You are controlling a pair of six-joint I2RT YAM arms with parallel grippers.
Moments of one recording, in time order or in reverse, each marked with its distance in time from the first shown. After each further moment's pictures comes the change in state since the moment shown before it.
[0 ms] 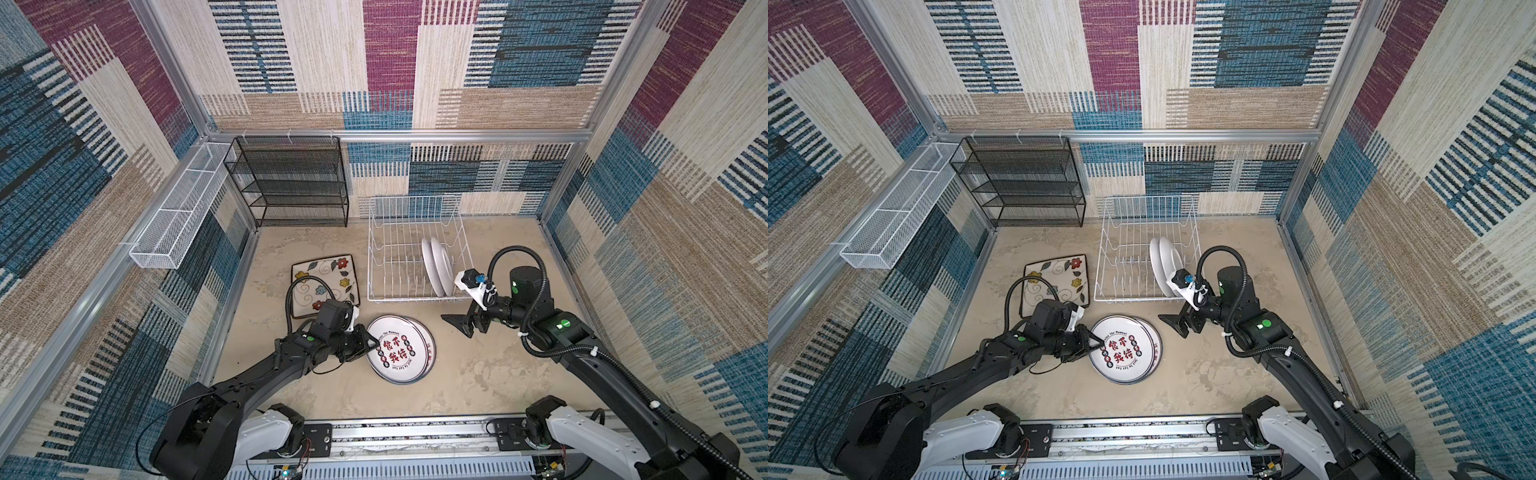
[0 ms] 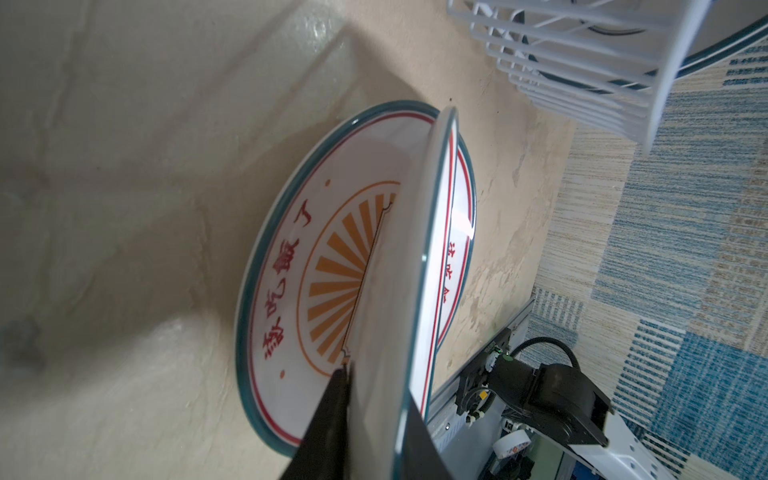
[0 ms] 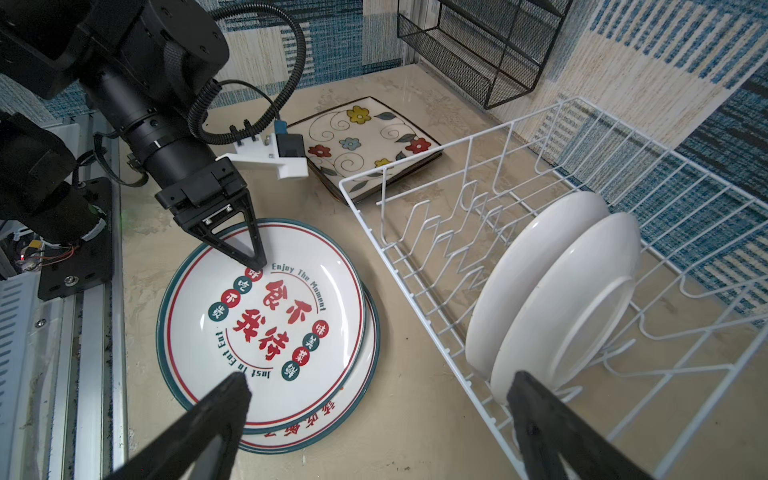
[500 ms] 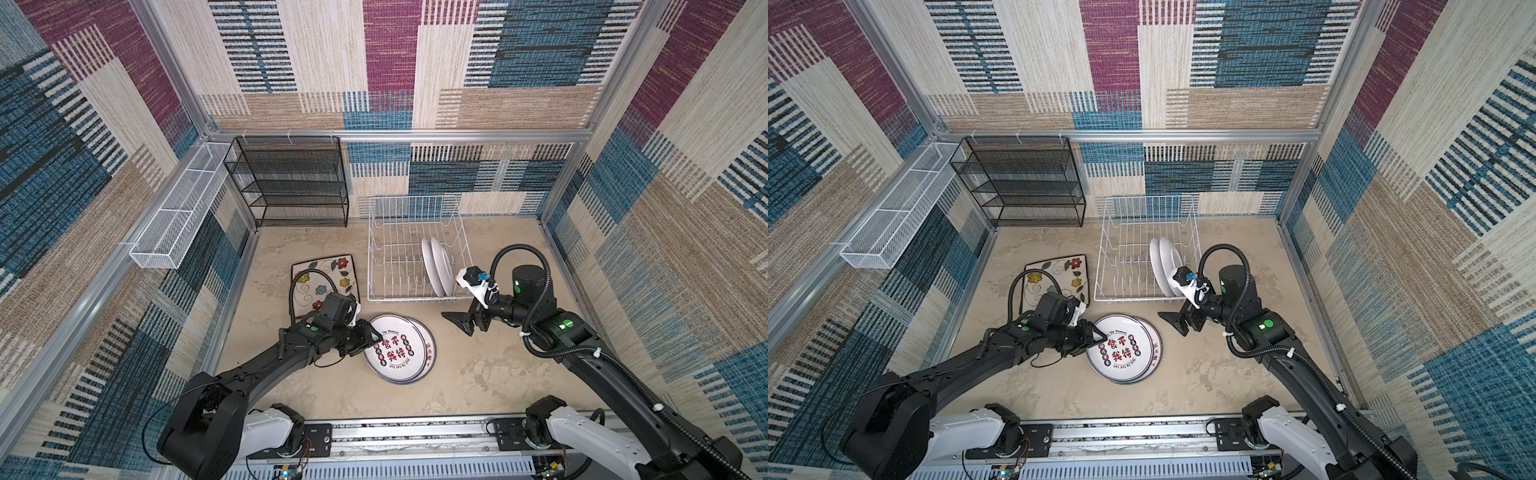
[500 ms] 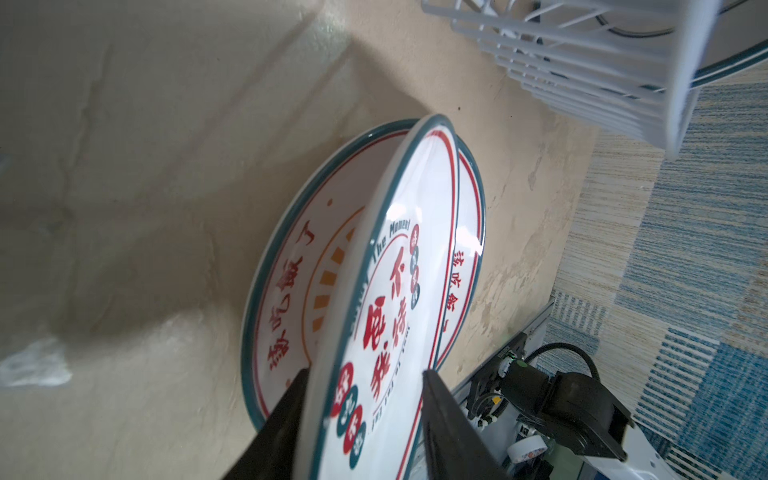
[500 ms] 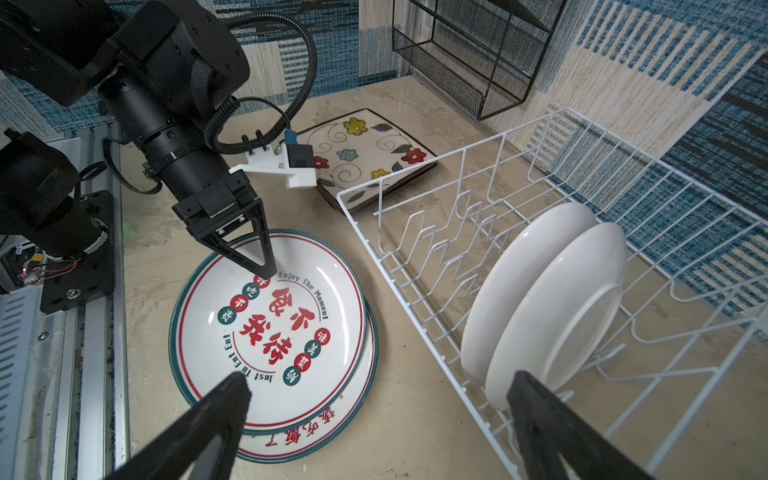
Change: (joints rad) left arm 0.000 0.051 0.096 -0.126 -0.039 0.059; right arm 0.000 -0.006 0.016 0.001 0.003 0.011
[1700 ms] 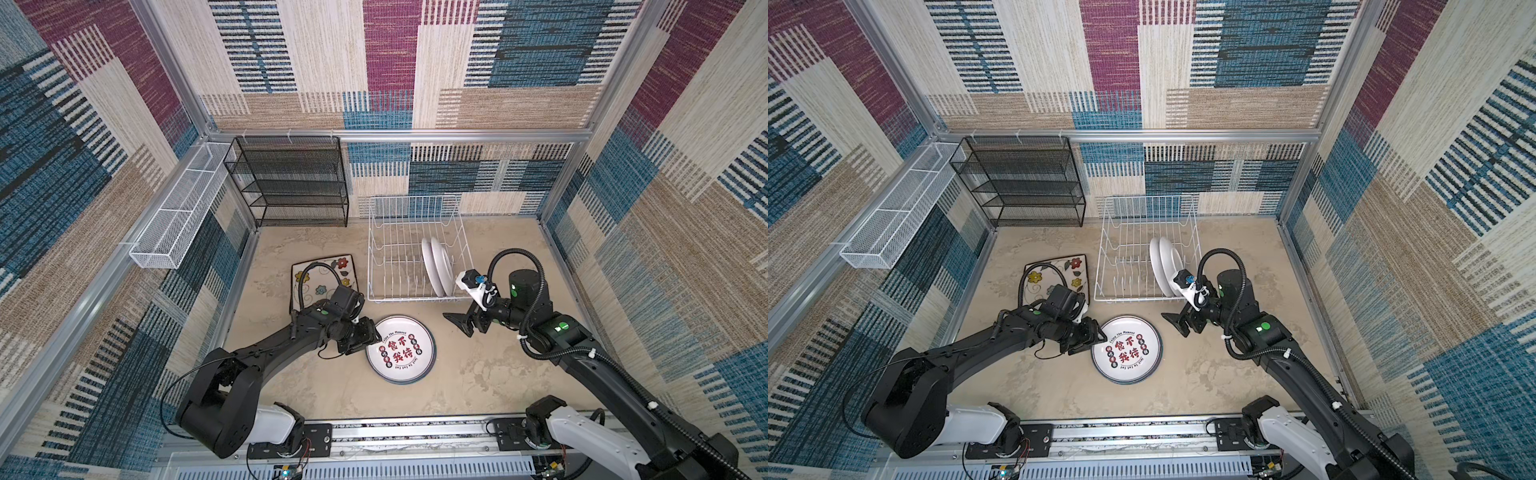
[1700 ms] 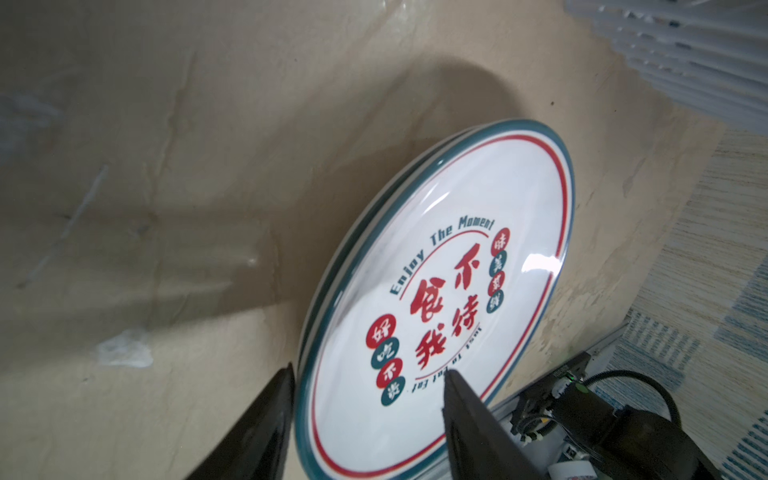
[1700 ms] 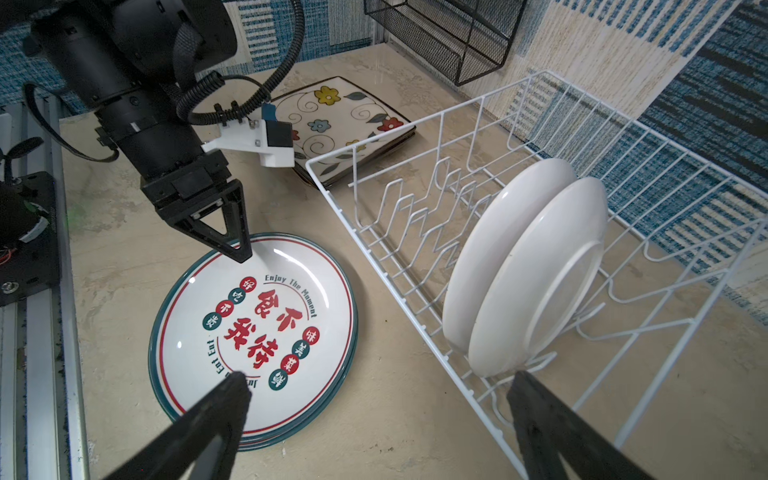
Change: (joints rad) left arm -0.015 0.140 0.137 -0.188 -0.091 0.065; right arm 0.000 -0.006 -0.059 0.026 0.089 -0.005
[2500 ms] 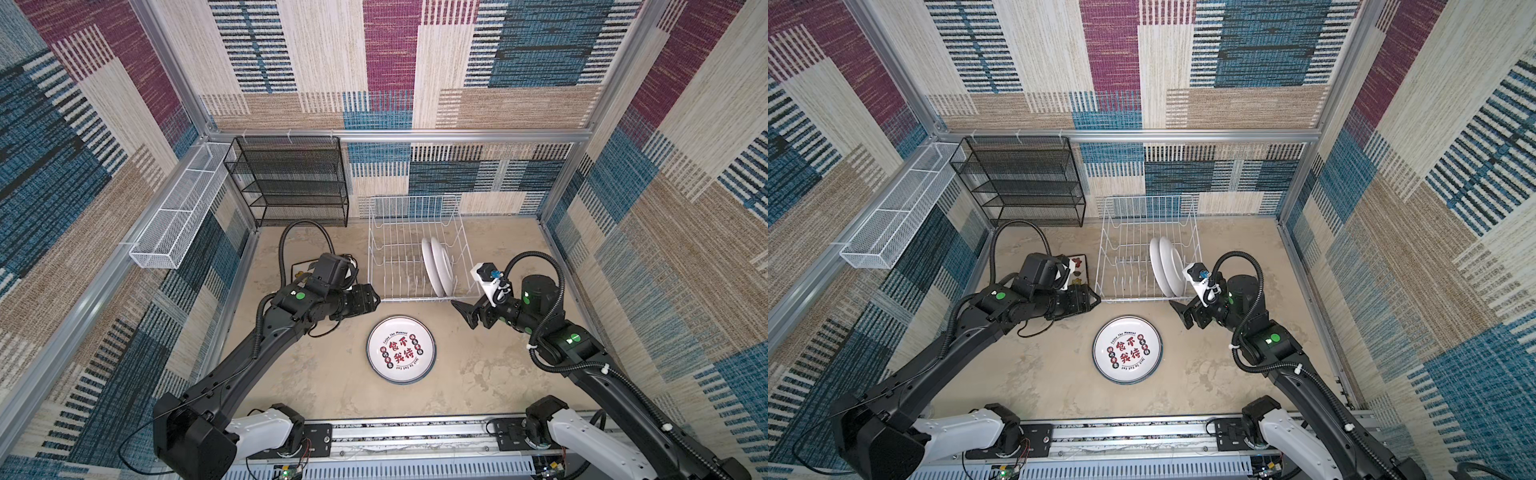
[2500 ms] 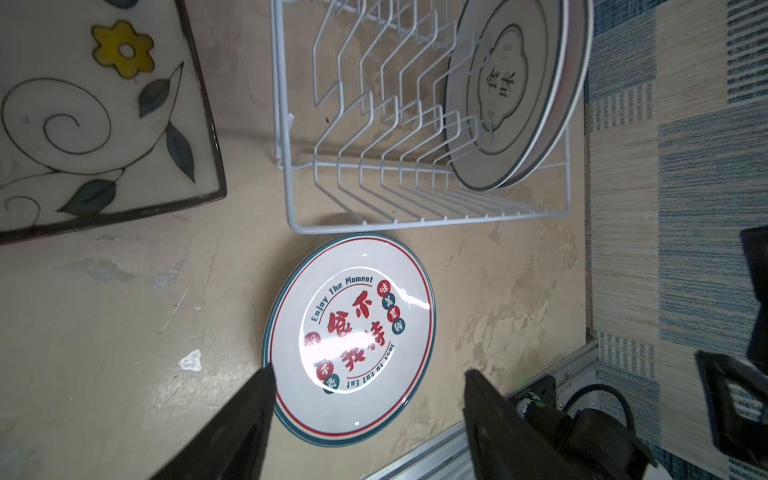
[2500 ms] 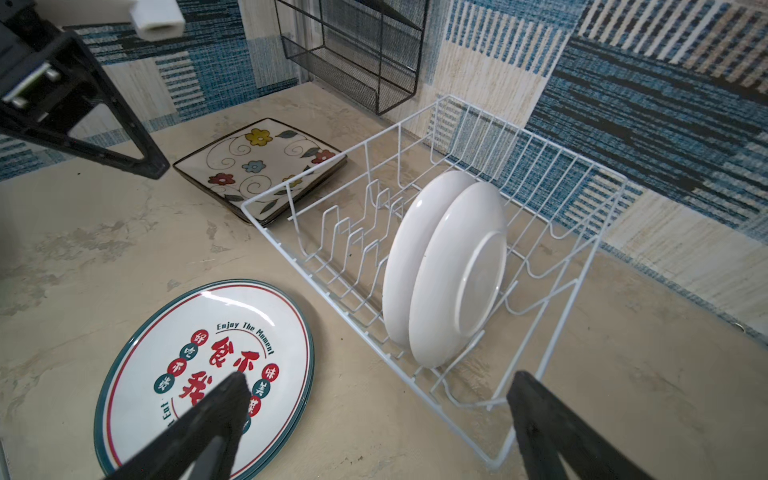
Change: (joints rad) left arm -0.001 -0.157 0.400 -0.245 -0.154 0.126; right arm 0.000 -0.107 -0.016 0.055 0.214 0.165
